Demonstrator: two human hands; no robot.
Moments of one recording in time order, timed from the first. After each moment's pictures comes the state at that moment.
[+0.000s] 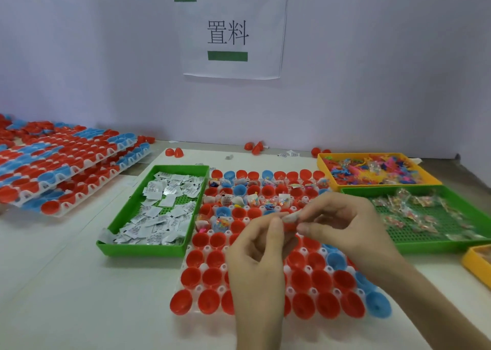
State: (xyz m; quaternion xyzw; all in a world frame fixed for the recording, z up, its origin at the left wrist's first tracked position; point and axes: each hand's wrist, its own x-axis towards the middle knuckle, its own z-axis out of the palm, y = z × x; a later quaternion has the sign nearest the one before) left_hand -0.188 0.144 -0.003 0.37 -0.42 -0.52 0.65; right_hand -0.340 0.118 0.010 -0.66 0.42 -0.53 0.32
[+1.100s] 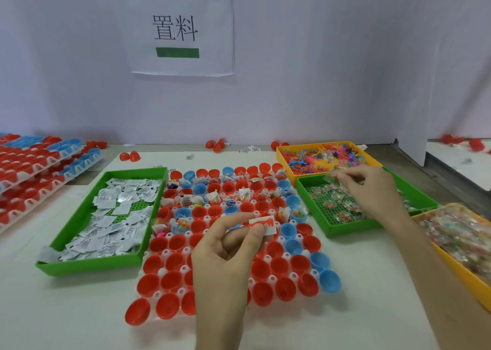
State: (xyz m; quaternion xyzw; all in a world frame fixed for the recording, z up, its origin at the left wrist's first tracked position) left_hand -0.194 0.150 -0.008 0.35 -0.47 -0.55 0.60; right_hand -0.482 0.091 -0.015 -0.54 0.73 -0.42 0.00
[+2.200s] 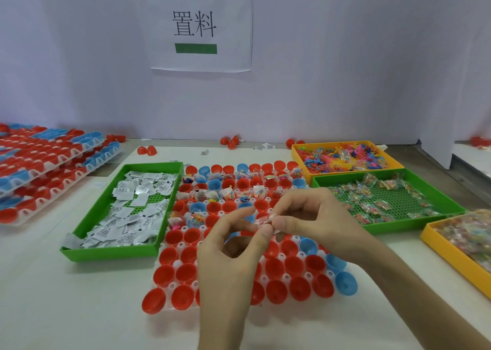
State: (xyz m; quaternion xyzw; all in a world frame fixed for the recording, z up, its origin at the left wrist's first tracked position) left_hand -0.182 0.144 -0.014 0.41 -0.51 -0.47 0.60; right_hand -0.356 0.121 0.010 -0.68 0.39 -0.45 0.42
